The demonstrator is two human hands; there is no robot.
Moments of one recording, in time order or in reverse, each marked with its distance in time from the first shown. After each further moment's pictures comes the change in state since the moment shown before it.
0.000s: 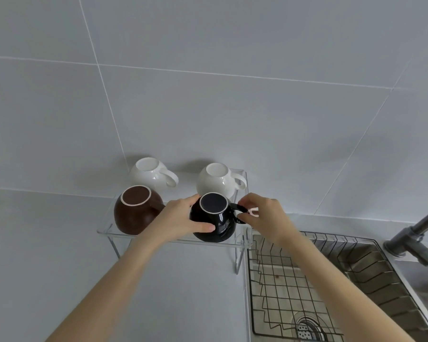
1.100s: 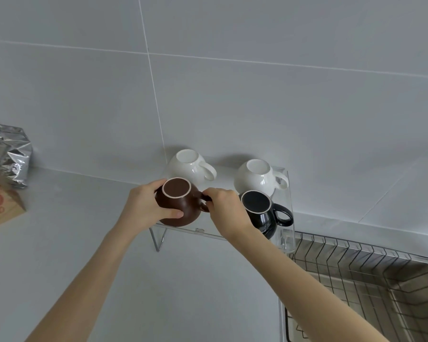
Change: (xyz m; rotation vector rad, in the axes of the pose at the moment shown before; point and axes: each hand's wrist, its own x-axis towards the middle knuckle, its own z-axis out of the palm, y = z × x) left_hand -0.040 -0.065 -0.078 -0.003 0.446 -0.174; right_hand 0.044 -0.090 0.113 -0.213 -0.056 -0.261
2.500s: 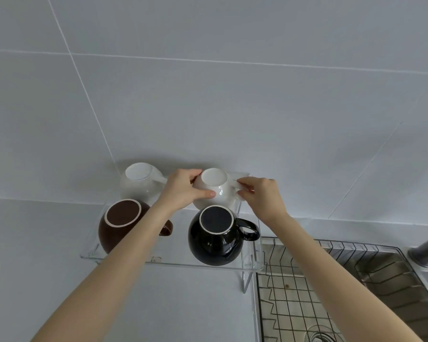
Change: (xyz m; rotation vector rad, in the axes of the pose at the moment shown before) left_hand 0.081 0.083 0.110 -0.114 -0.280 0.125; right_hand 0.012 0.133 -0.069 0.138 0.240 0.270
